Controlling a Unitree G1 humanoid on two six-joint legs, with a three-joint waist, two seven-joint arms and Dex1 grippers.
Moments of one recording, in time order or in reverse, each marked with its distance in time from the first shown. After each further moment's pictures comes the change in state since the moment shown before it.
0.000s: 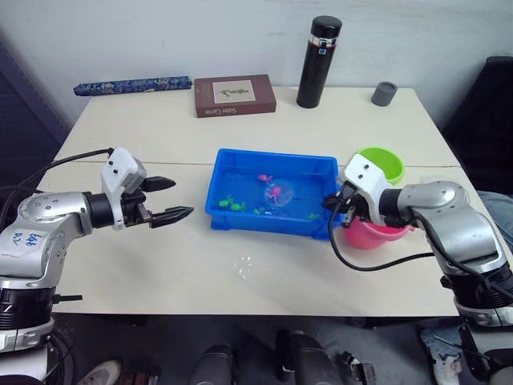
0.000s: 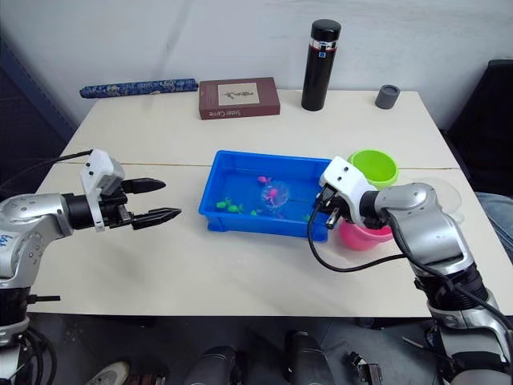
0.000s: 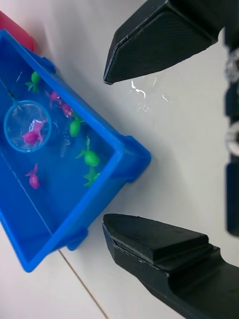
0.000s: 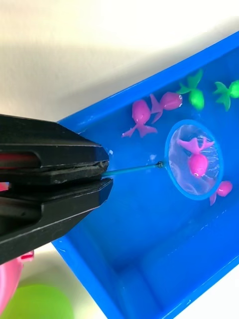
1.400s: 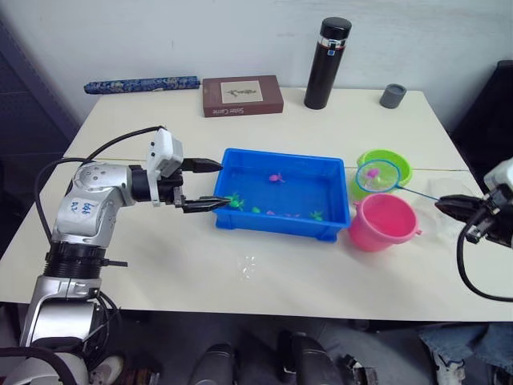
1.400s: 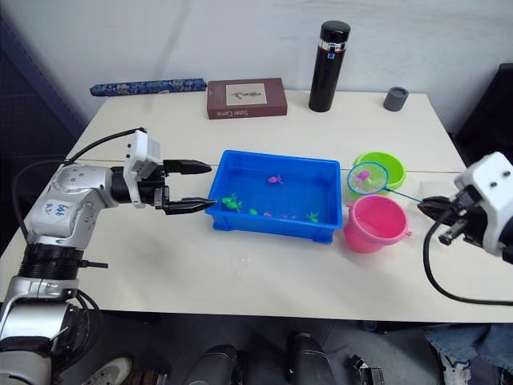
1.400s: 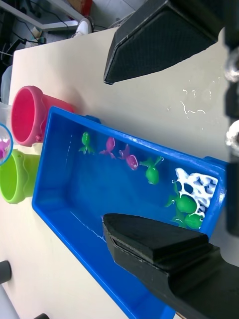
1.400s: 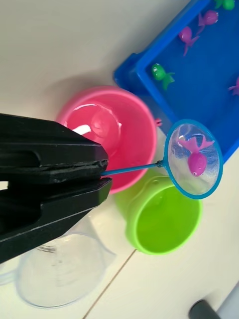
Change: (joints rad) left arm -0.307 -0.180 -0.203 0.347 0.062 -0.326 -0.269; right arm 0.628 -0.270 -0.810 -0.255 0.245 0.015 0.013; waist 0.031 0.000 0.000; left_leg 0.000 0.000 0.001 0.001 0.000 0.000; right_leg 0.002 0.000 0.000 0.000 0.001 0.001
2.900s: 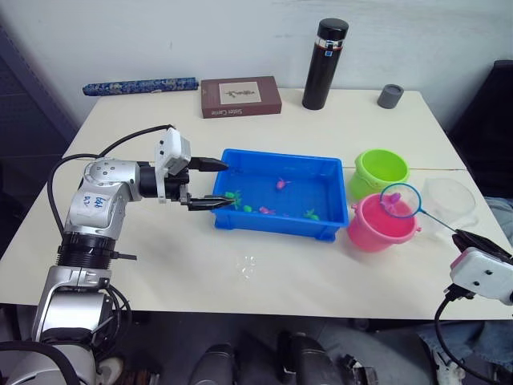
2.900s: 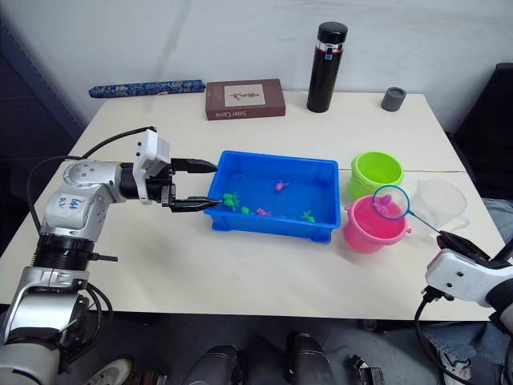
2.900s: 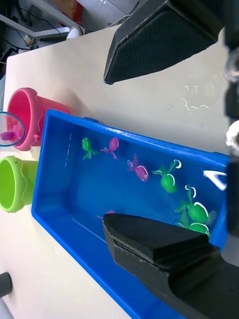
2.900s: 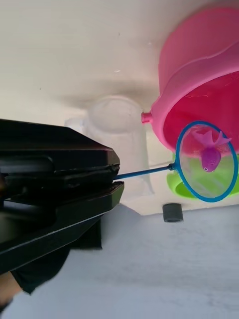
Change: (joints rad) left arm -0.043 -0.035 -0.010 0.076 0.055 -0.048 -0.040; right arm 0.439 0.190 0.047 0.131 -0.726 -1.165 -0.427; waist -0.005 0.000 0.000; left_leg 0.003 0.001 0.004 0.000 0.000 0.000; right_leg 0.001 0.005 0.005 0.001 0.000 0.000
